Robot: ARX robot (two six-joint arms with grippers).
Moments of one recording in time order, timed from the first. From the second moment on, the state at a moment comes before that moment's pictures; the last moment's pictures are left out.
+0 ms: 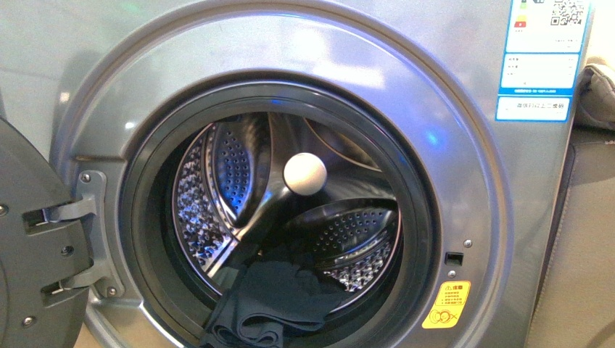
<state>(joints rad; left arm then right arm) 0.00 0.00 0.01 0.00 0.00 0.00 0.00 0.00 0.01 0.00 0.00 -0.01</state>
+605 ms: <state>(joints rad) 0.00 0.00 0.01 0.00 0.00 0.00 0.00 0.00 0.01 0.00 0.00 -0.01</state>
